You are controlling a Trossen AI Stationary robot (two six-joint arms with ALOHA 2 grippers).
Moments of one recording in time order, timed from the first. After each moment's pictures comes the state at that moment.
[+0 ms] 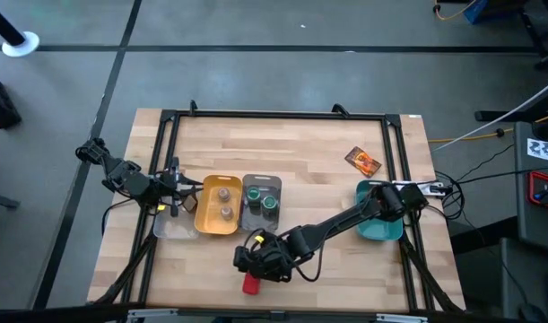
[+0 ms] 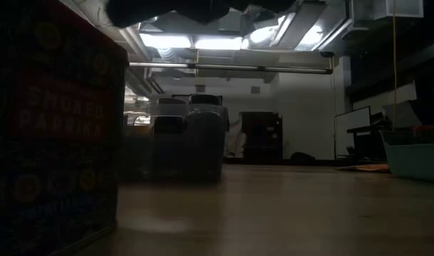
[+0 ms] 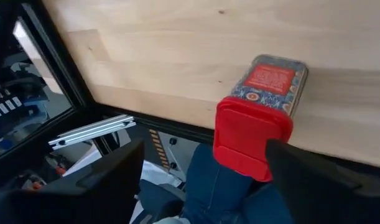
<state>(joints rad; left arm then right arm) -0.58 0.00 0.20 -0.49 -0.74 -0.03 0.45 2.29 2.06 -0.63 -0.01 2.14</state>
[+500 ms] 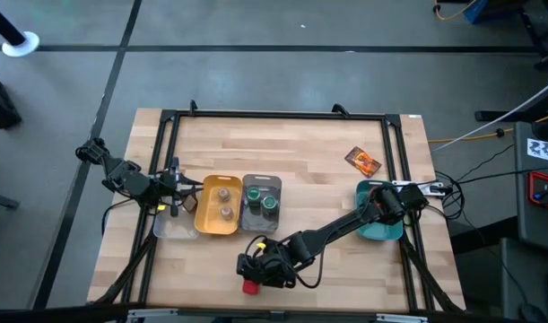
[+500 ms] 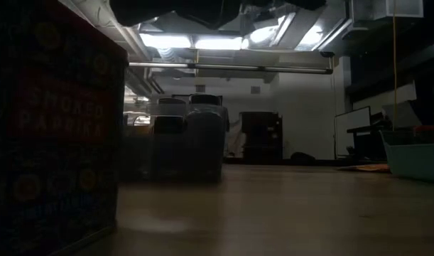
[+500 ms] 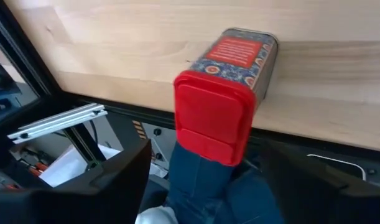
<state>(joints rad) -0.58 0.01 0.20 -0.49 -0.74 -0.03 0.47 2.31 2.06 -0.65 -0.08 2.17</state>
